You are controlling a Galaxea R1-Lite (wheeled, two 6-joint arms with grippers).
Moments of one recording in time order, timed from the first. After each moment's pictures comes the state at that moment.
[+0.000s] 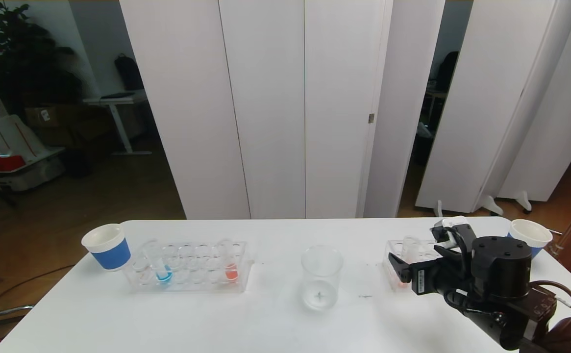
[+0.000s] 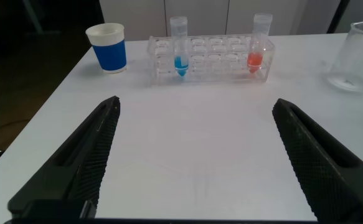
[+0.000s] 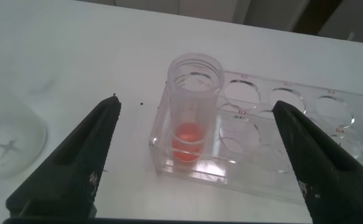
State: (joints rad) left arm 0.00 0.00 0.00 0.01 0.00 0.02; right arm 0.43 1.96 -0.40 -1.21 -0.25 0.08
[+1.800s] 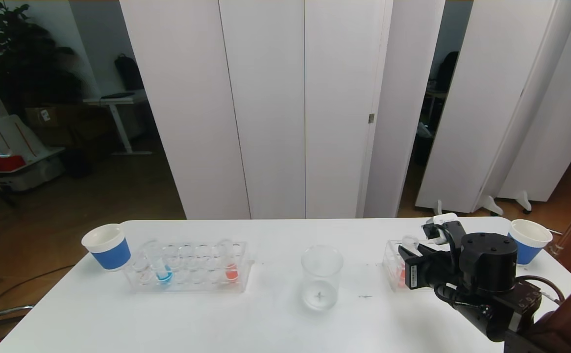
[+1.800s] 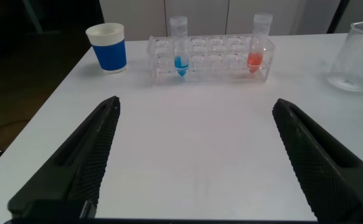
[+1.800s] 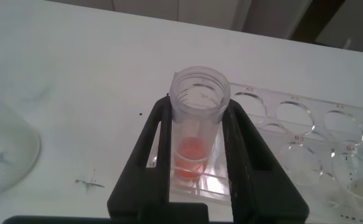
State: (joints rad) left arm 0.00 0.00 0.00 0.01 0.00 0.02; right arm 0.44 2.01 -0.45 -1.22 -0.25 0.06
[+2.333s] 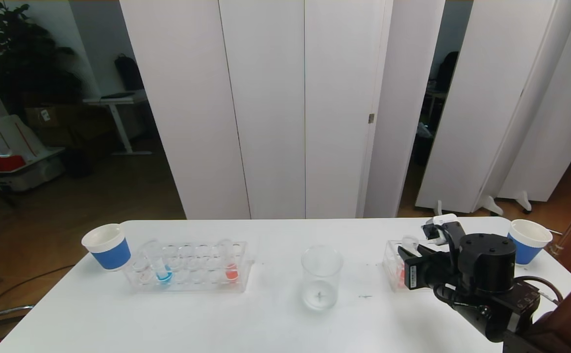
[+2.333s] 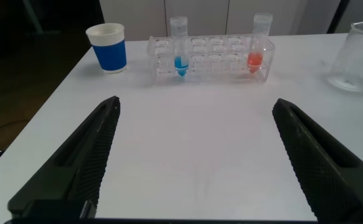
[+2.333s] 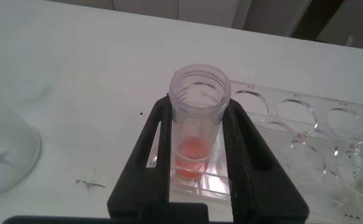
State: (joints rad) left arm 0.00 0.00 0.00 0.01 0.00 0.02; right arm 0.44 2.02 -0.45 -1.22 -0.25 0.08
